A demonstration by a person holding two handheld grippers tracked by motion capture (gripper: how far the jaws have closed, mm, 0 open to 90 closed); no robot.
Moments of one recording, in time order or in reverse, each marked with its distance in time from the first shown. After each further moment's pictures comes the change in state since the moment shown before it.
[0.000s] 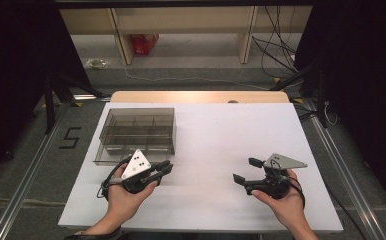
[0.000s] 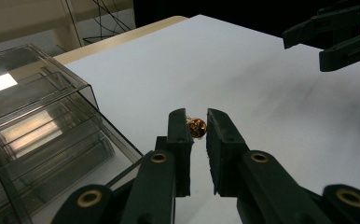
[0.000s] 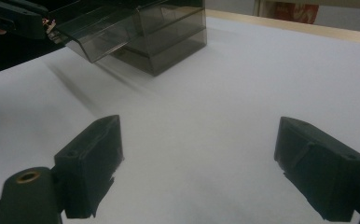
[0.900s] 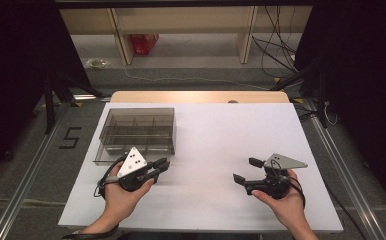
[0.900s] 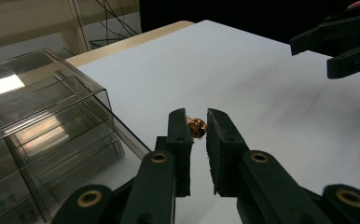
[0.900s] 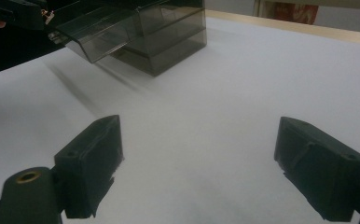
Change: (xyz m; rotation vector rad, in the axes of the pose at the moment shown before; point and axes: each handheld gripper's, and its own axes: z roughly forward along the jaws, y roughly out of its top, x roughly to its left) left arm 0.006 0.003 -0.005 -0.014 0.016 -0.009; right arm 0.000 0.000 0.000 -0.002 0.000 -0.003
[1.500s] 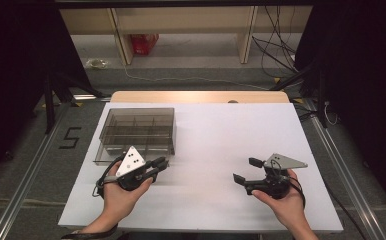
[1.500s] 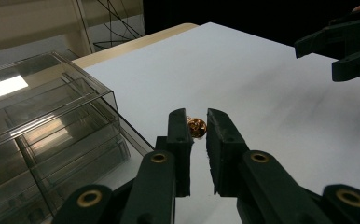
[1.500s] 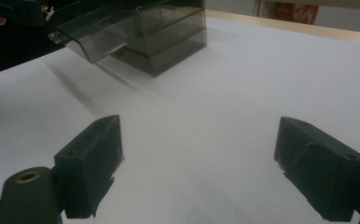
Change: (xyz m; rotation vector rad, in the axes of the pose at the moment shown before) left arm 0.002 0.001 -0.002 -0.009 0.016 -0.001; right arm 0.000 0.000 0.000 0.000 0.001 0.000
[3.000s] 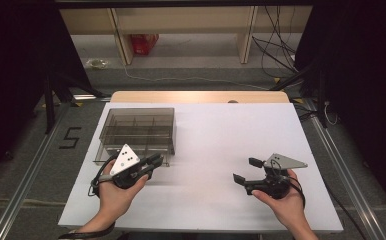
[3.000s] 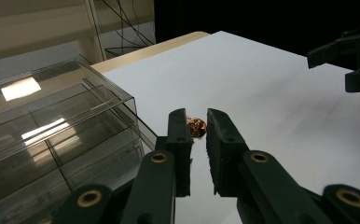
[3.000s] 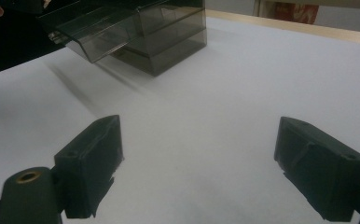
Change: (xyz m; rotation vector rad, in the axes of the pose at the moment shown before) left arm 0.008 0.002 -0.007 -0.030 0.037 -0.012; right arm 0.000 0.000 0.000 0.000 0.000 0.001
